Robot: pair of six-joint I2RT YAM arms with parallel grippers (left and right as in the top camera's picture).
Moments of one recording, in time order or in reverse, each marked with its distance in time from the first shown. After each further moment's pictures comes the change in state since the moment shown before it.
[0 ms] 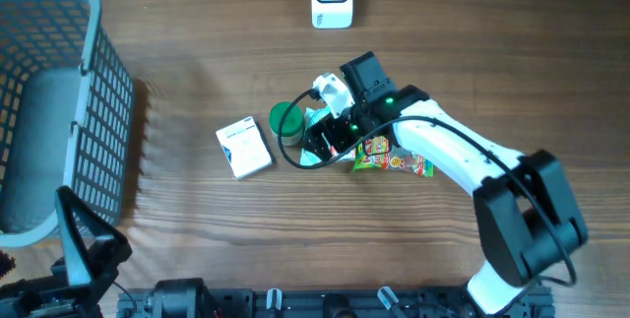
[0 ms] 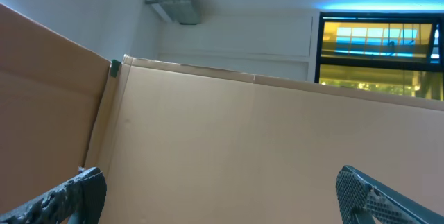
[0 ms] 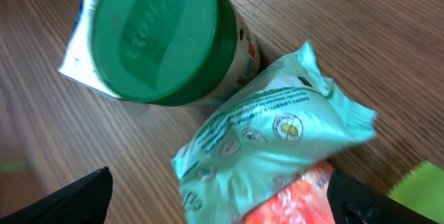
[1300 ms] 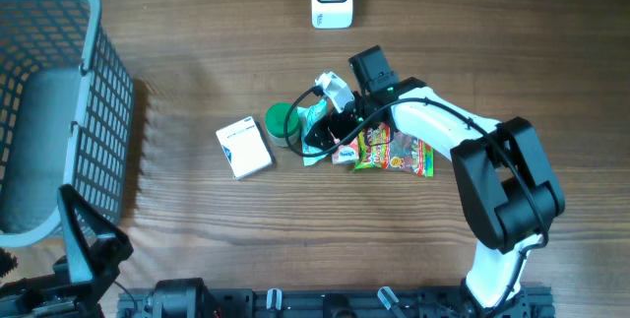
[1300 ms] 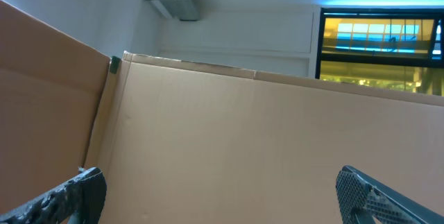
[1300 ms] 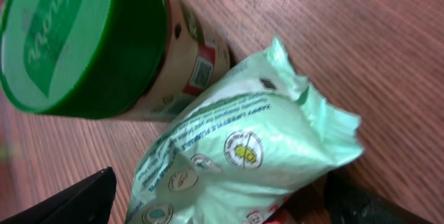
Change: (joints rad) left arm 0.000 0.000 -0.001 -0.015 0.000 0.000; right arm -0.083 0.155 0.039 0.086 -0.174 -0.144
